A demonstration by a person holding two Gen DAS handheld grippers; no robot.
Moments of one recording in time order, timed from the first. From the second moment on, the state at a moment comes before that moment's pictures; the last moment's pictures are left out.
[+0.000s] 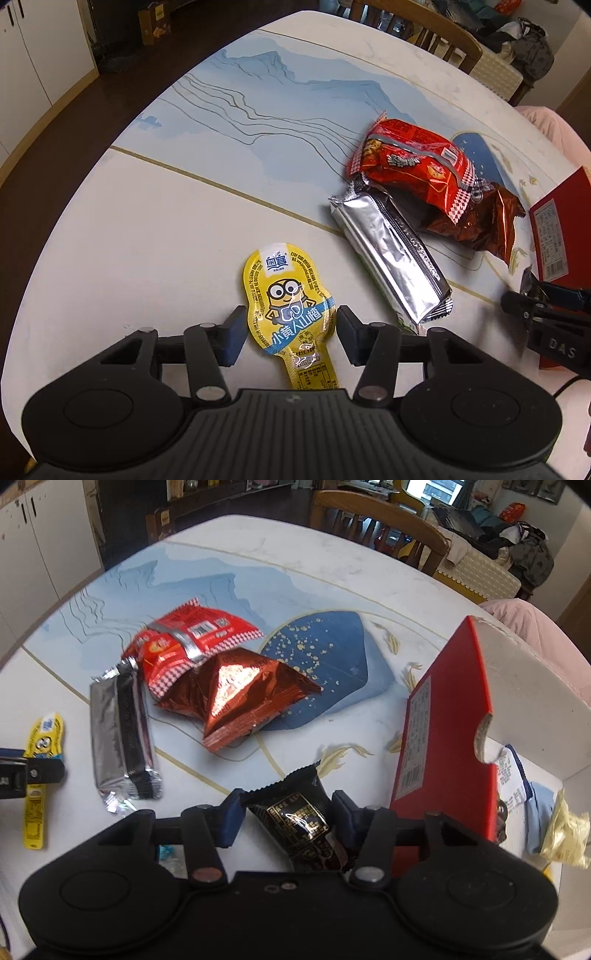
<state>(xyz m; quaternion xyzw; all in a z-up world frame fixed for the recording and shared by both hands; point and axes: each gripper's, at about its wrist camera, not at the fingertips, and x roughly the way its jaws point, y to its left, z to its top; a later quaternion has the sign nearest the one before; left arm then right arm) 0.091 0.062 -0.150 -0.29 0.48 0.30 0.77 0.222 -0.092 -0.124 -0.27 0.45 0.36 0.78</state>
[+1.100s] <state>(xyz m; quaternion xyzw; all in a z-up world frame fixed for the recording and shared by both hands) 0.128 0.034 -0.019 -0.22 0.40 0.14 0.88 0.233 -0.216 0.013 -0.07 0.38 0.30 0.87</state>
